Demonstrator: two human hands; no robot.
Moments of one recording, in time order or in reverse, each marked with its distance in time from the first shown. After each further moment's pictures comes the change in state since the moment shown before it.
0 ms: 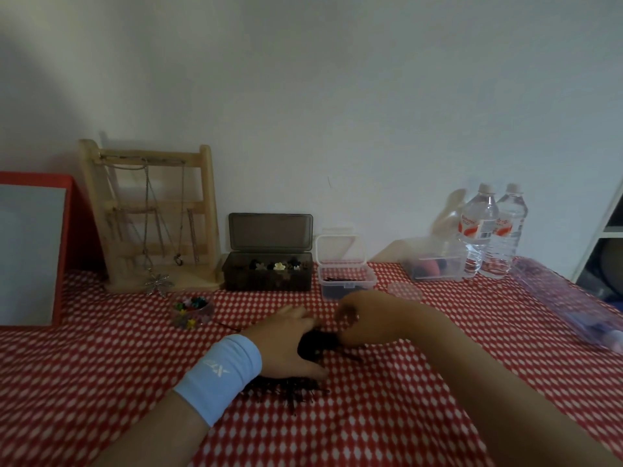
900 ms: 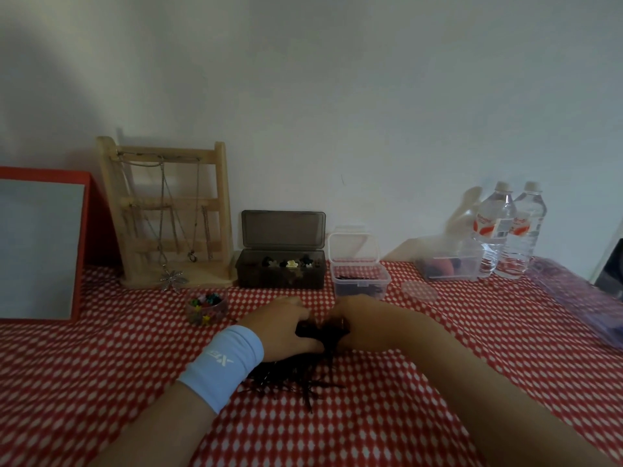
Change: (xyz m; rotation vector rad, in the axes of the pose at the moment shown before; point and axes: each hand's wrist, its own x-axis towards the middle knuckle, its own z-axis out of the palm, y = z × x) left_hand -0.003 -0.025 -0.007 -0.096 0.131 -0.061; right_hand 0.021 -0.022 0.019 -0.057 0.004 -0.177
